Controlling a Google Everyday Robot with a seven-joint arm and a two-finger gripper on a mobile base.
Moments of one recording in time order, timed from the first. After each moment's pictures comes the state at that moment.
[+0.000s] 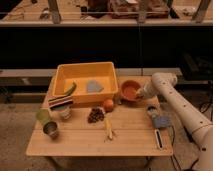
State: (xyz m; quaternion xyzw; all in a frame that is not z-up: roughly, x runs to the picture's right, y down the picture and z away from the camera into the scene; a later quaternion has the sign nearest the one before) arm 0.241 0.056 0.943 -0.10 -0.21 -0.45 0.86
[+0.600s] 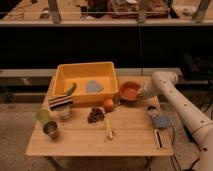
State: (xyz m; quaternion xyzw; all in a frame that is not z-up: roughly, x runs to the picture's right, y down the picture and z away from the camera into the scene) arm 0.242 0.050 0.936 -0.10 -0.21 -0.45 0.86
